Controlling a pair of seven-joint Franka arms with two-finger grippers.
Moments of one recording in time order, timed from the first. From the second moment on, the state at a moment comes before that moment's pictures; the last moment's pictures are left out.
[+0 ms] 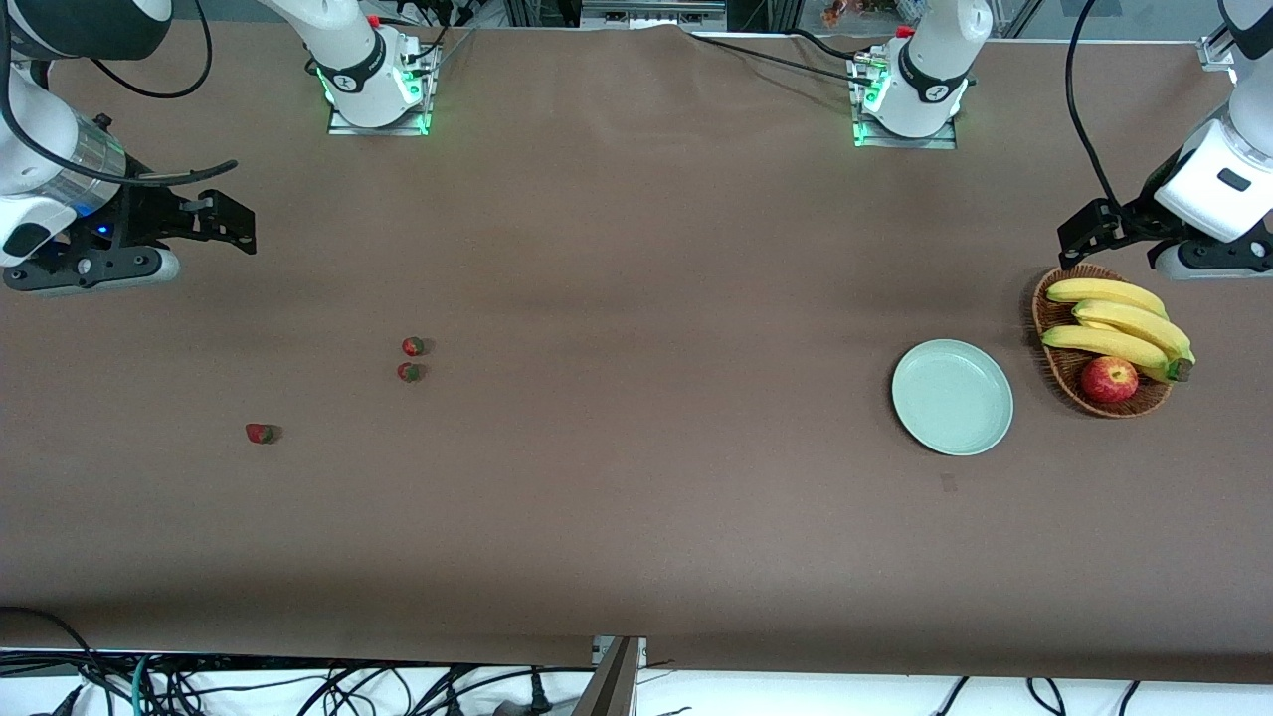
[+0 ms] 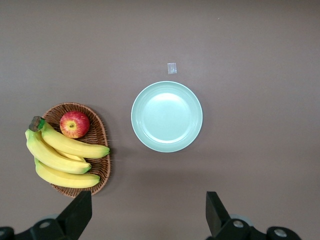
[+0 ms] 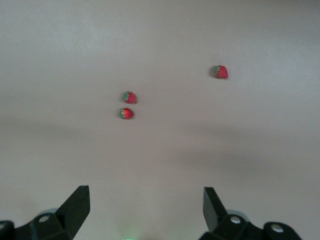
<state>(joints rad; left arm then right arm) 0.02 -0.06 -0.06 -1.75 0.05 1.71 -0.08 0.25 0.06 -0.13 -1.60 -0.01 1.56 -0.04</state>
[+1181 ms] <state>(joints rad) 0.02 -0.06 -0.08 -1.74 0.05 1.68 -0.10 0.19 0.47 -0.14 -1.62 -0.06 1.86 -0.18</state>
